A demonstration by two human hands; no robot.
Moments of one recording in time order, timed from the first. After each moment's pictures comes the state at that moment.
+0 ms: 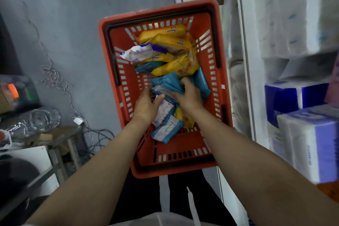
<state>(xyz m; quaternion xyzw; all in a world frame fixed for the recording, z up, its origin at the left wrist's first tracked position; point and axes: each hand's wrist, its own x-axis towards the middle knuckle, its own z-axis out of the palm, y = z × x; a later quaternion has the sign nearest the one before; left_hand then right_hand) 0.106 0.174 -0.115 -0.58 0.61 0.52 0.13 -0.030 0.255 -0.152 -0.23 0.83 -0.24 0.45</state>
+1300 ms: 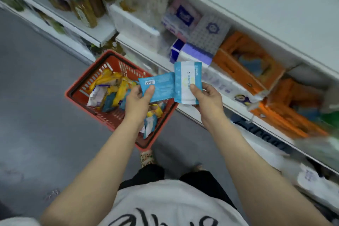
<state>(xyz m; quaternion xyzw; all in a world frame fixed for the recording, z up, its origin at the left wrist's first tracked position) 0.129 0.265 0.112 -0.29 0.62 0.73 0.04 0.101 0.449 0.129 0.25 0.64 -0.72 0.11</state>
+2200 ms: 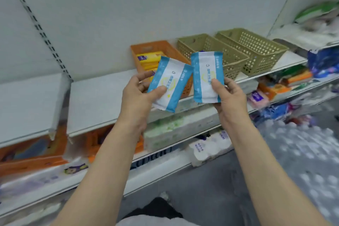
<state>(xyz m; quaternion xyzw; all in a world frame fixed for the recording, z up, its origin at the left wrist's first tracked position) 0.241 0.923 0.325 0.20 0.60 0.74 0.25 0.389 1.073 0.306 0.33 0.48 -0.70 -0.42</state>
